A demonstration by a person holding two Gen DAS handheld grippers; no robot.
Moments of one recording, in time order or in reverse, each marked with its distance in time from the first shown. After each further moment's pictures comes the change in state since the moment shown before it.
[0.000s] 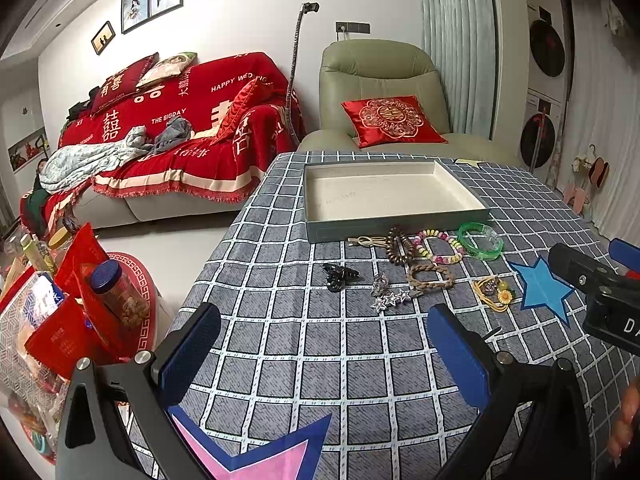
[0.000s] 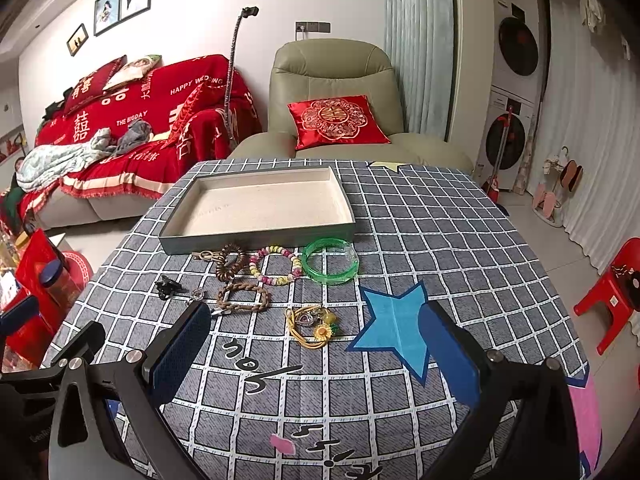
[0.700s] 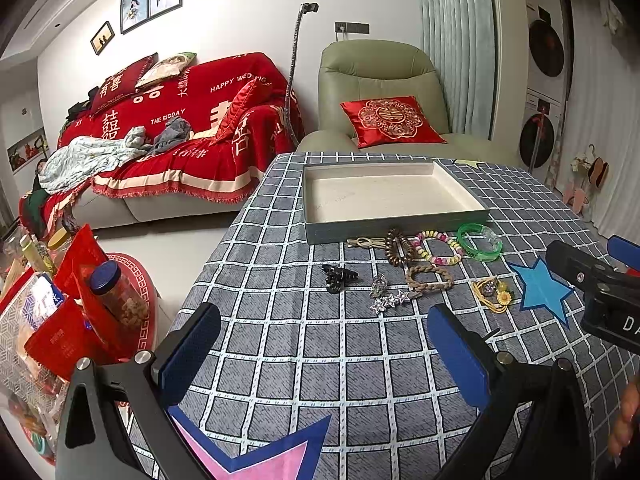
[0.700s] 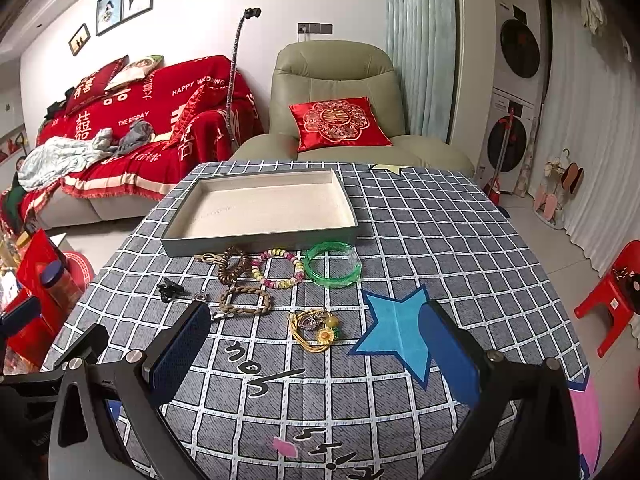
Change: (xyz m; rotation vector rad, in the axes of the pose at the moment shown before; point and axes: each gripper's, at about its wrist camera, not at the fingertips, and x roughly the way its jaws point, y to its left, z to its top) left arm 0.000 -0.001 0.001 -0.001 0.002 0.000; right arm 0.000 0.001 0.001 -0.001 -0.002 0.001
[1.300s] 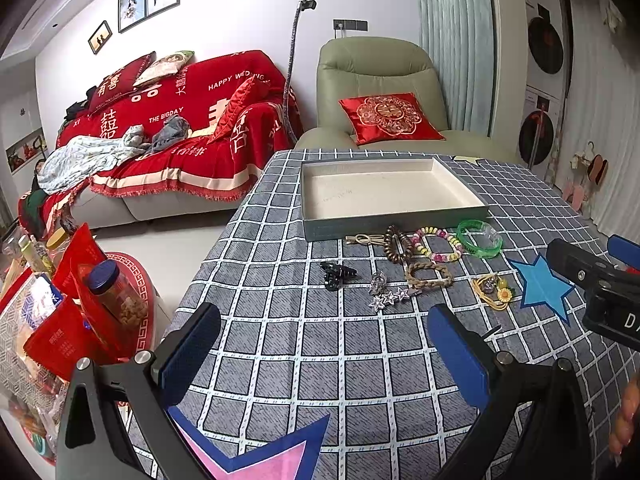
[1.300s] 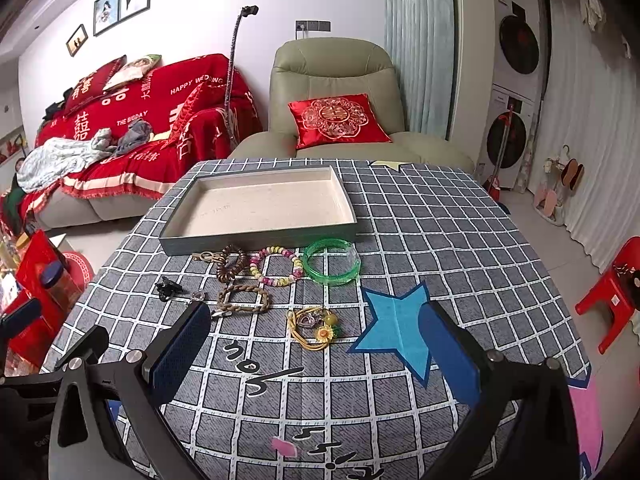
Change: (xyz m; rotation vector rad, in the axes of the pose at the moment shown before) left arm 0.004 -0.004 -0.001 0.006 0.010 -0.003; right arm 0.000 0.000 0.002 0.005 0.007 0.004
